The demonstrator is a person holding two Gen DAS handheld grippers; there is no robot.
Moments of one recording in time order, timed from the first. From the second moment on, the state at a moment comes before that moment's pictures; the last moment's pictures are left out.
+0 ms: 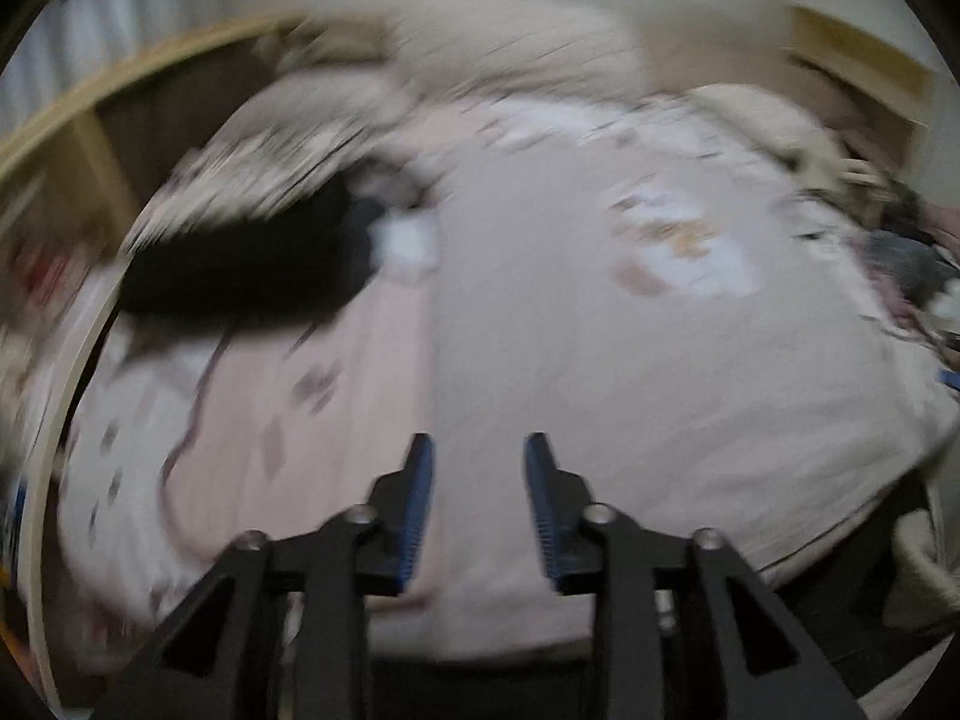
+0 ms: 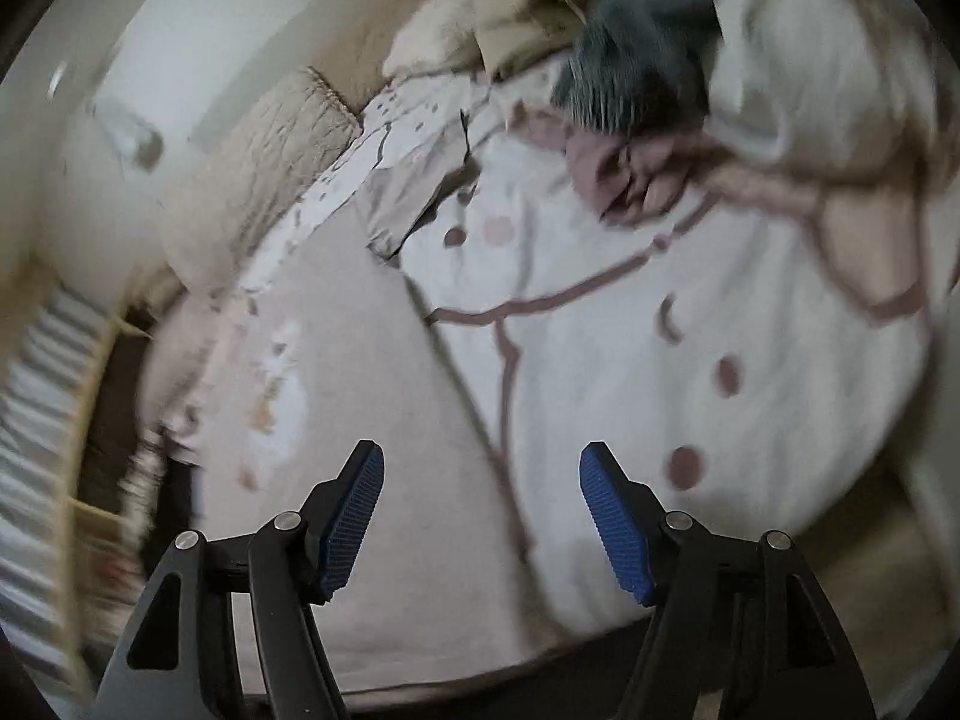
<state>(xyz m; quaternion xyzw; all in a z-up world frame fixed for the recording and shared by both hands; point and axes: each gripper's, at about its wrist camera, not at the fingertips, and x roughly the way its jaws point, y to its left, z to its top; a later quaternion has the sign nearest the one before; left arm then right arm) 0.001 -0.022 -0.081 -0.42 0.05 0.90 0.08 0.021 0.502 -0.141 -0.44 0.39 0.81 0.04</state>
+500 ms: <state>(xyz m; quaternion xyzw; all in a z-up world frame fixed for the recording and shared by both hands) 0.014 0.246 -0.122 -0.35 0.15 0.78 0.49 0.061 0.468 -0.196 -0.40 0.56 0.72 -0.12</state>
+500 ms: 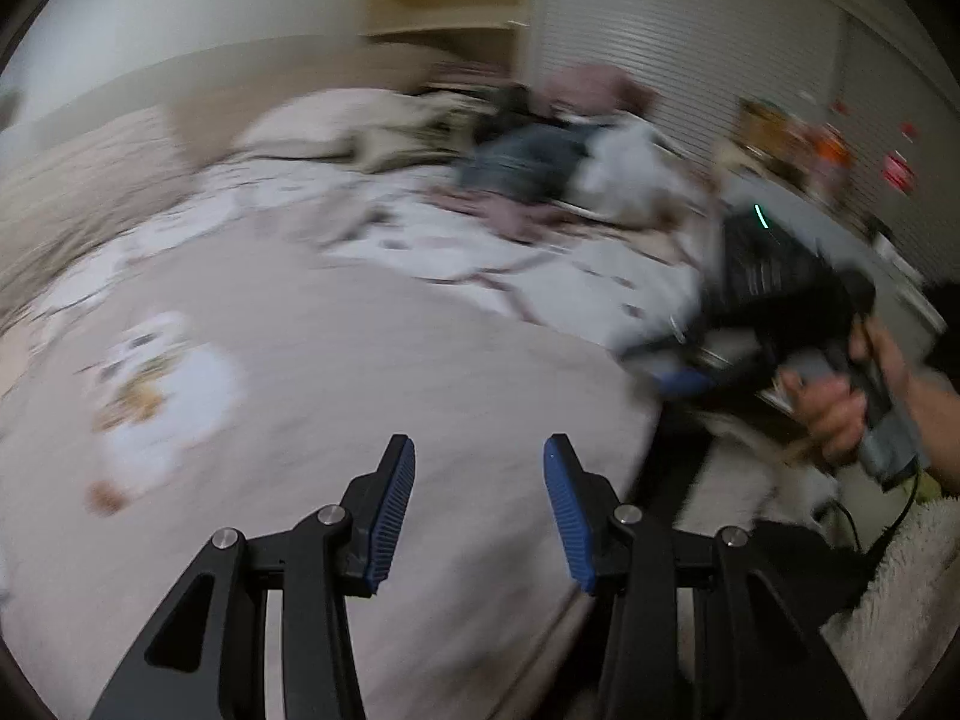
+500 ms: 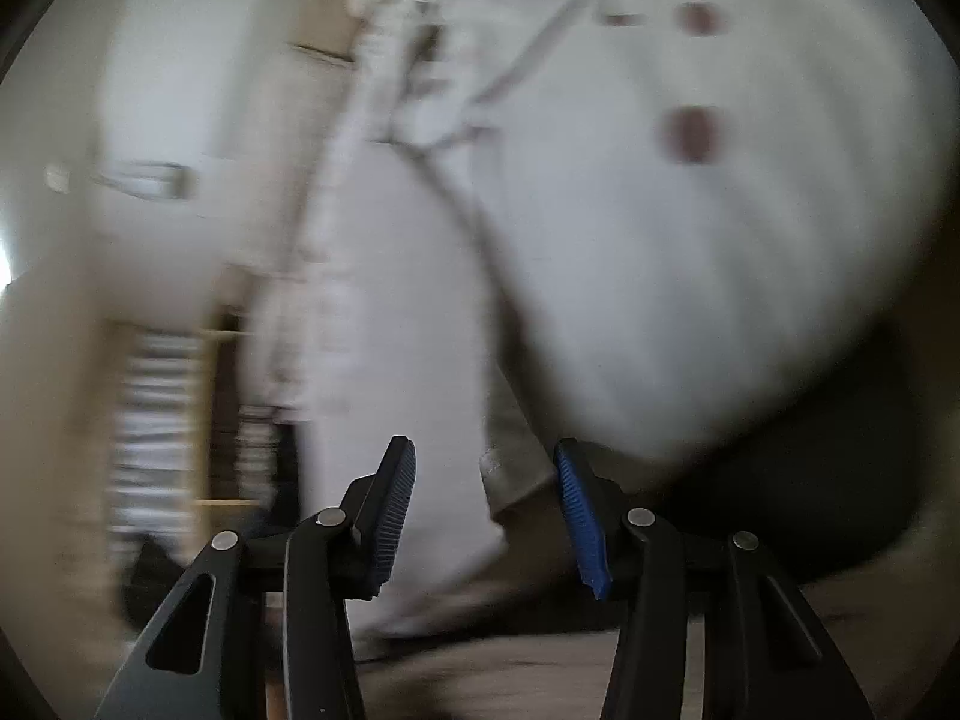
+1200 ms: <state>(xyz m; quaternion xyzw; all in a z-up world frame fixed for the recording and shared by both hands) 0.012 0.296 -0.184 -0.41 0.16 0.73 0.52 0.081 0.504 -0.225 -0.43 0.57 0.70 -0.04</state>
